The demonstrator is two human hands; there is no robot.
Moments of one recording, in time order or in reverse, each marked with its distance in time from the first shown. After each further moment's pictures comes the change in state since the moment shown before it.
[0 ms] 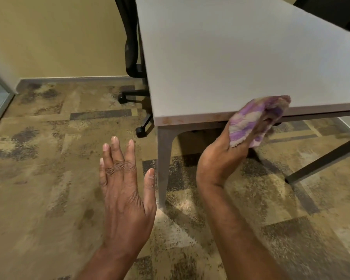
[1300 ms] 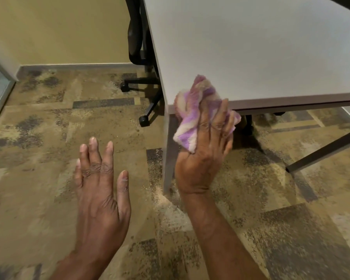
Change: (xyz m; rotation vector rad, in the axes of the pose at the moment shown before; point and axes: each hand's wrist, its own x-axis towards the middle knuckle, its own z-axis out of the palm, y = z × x) left_hand -0.015 -0.045 -0.051 0.063 -0.054 -0.009; right_hand -0.059 0.013 -0.002 -0.623 -0.256 -0.559
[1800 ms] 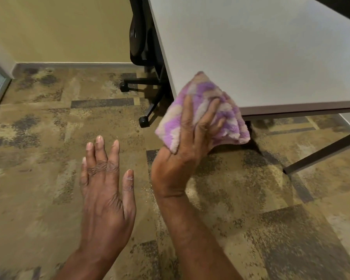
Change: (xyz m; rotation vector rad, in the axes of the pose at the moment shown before) left_hand 0.013 -0.011 -0.006 -0.041 -0.017 -0.001; right_hand -0.010 -0.065 0.027 0.225 0.109 0.103
